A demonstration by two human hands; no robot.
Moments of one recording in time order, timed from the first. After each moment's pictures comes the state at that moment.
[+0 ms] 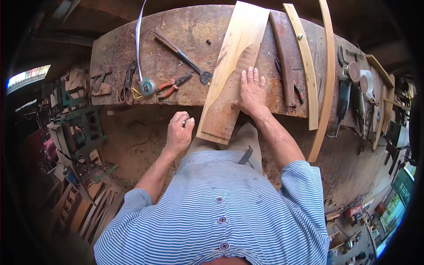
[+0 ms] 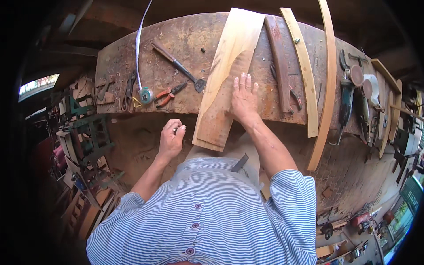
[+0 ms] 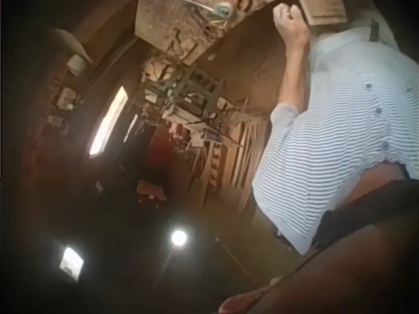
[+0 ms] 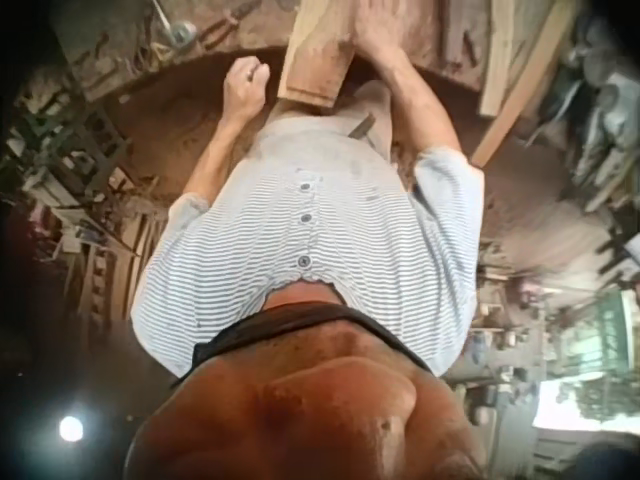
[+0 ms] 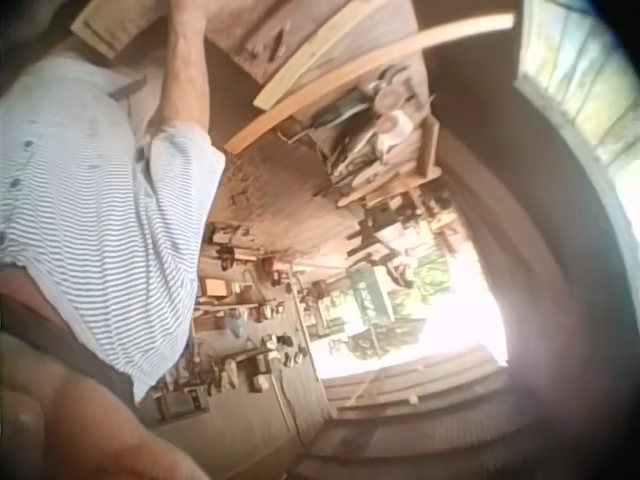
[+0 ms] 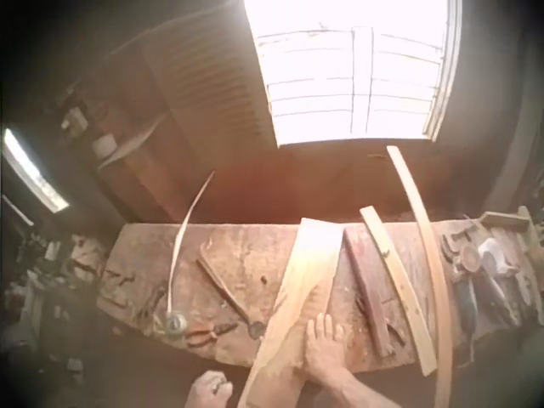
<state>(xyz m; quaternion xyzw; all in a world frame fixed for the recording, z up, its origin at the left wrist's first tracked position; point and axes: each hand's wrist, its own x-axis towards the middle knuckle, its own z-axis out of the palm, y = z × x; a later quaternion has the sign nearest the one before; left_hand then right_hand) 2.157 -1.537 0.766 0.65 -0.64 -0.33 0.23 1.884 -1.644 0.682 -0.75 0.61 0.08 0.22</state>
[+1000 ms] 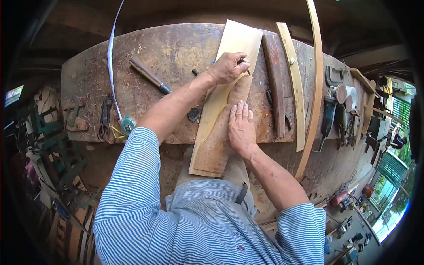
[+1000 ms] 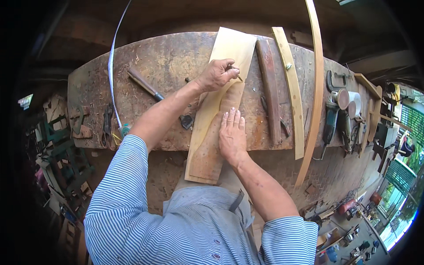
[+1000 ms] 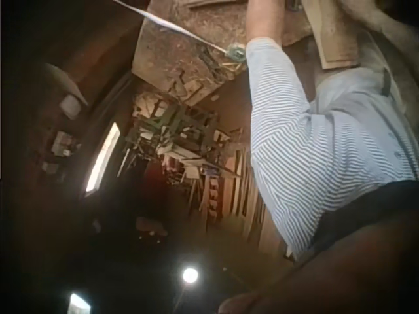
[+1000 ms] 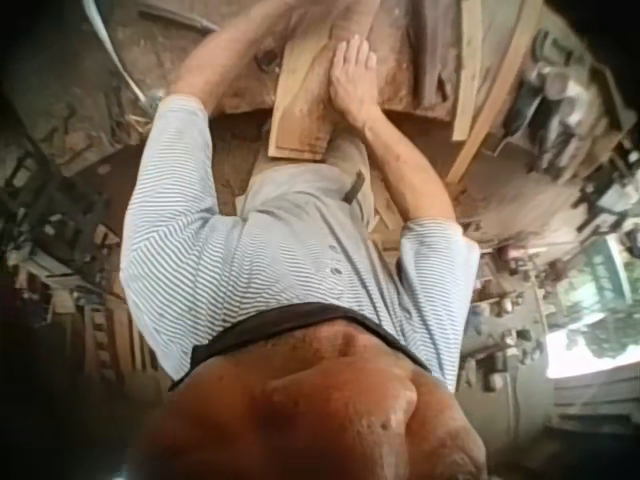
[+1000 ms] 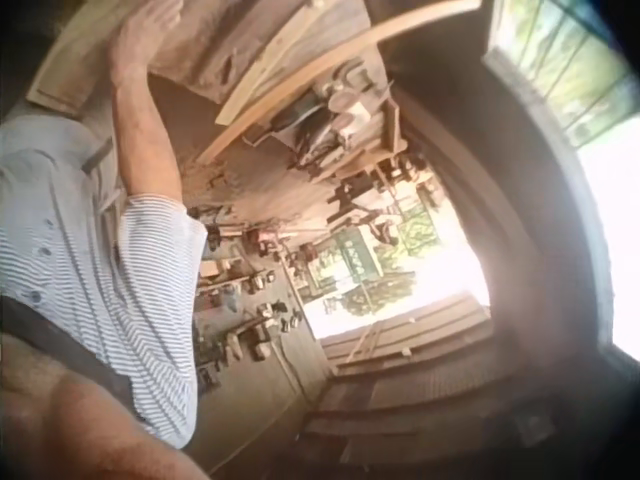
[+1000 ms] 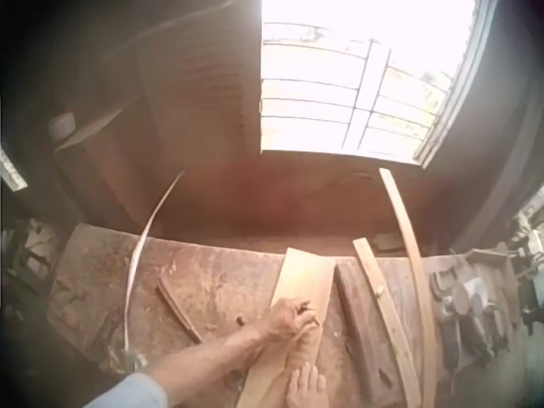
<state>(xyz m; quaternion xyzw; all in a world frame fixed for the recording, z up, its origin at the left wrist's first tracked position) 2.017 -1.887 0.637 0.35 -0.70 -0.55 0.29 1.912 -1.664 0.673 -0.76 0.61 0.18 0.14</state>
